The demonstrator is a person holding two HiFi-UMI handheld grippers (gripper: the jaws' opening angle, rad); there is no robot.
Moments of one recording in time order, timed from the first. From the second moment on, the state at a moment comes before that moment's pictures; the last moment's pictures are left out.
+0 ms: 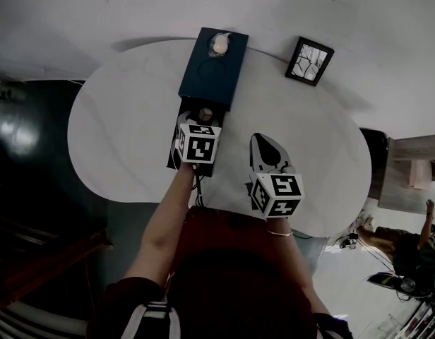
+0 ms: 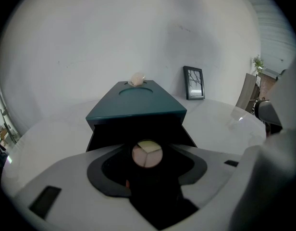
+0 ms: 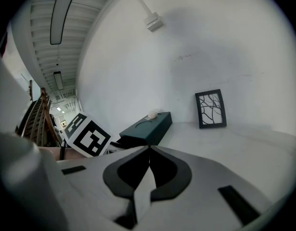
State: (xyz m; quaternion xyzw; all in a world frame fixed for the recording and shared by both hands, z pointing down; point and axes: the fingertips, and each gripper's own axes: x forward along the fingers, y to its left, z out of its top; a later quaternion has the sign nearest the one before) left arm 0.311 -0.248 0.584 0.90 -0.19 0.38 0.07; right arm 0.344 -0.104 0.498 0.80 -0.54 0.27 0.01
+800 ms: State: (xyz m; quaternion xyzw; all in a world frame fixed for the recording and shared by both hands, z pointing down) left arm 0.317 -0.247 0.573 0.92 -0.19 0.34 0.08; right arm 0.344 -0.097 0.495 0.80 -0.54 0.26 0.01
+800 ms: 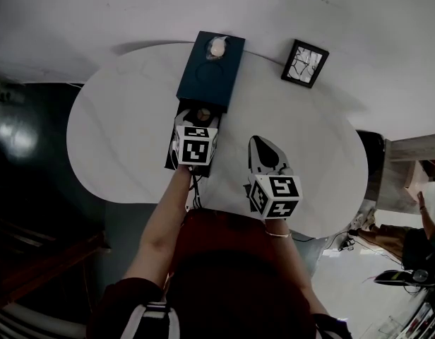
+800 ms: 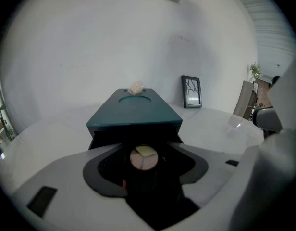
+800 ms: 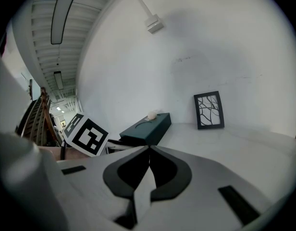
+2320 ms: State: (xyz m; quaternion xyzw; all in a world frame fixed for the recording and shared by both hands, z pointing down) left arm 0.221 -0.214 0.445 0.96 -0.20 0.19 0.09; right arm 0.281 -0.079 0.436 0.82 -0.55 0.19 0.00
